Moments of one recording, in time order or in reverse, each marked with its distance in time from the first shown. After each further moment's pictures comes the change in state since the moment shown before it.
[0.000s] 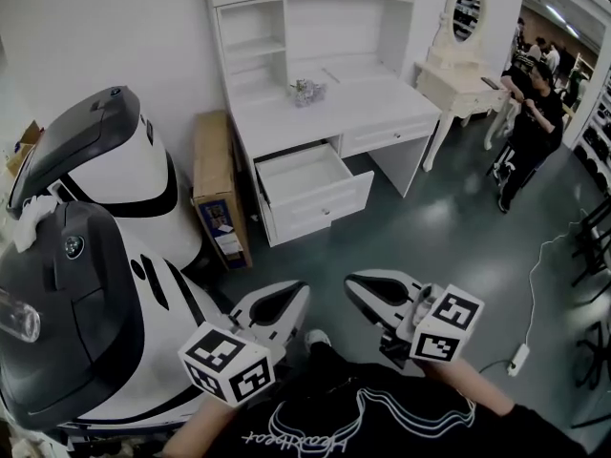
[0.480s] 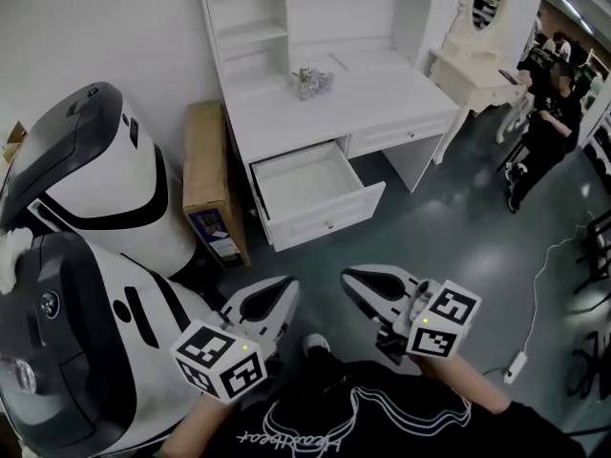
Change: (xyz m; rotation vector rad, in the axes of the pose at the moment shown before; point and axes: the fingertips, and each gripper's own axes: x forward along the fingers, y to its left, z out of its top) left arm 0.082 0.103 0.023 -0.075 0.039 0.073; right arm 0.066 -0.116 0.017 0.086 0.040 0.013
